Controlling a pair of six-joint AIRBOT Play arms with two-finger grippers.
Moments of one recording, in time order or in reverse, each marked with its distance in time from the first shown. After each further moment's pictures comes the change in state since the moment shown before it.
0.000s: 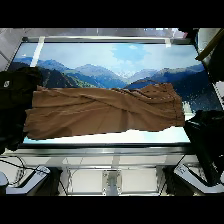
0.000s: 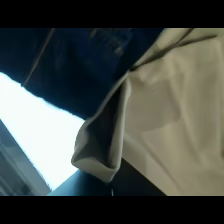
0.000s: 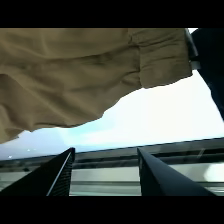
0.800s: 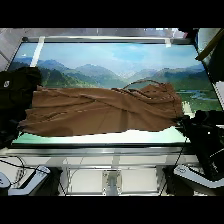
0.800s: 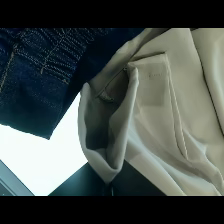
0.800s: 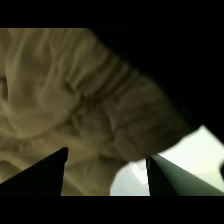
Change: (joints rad) left arm -0.003 0.025 0.081 -0.003 -0.066 0.034; right arm 0.097 -0.132 -0.320 0.283 -0.491 0.043
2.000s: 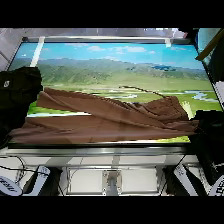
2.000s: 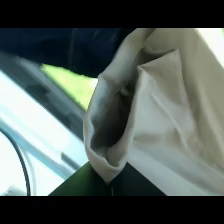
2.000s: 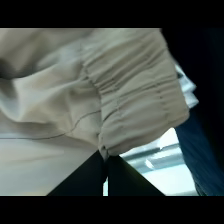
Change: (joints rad) left arm 0.001 0.122 0.170 0.421 -0.312 -0.054; right arm -0.069 0.315 0.239 -0.573 0.403 0.043
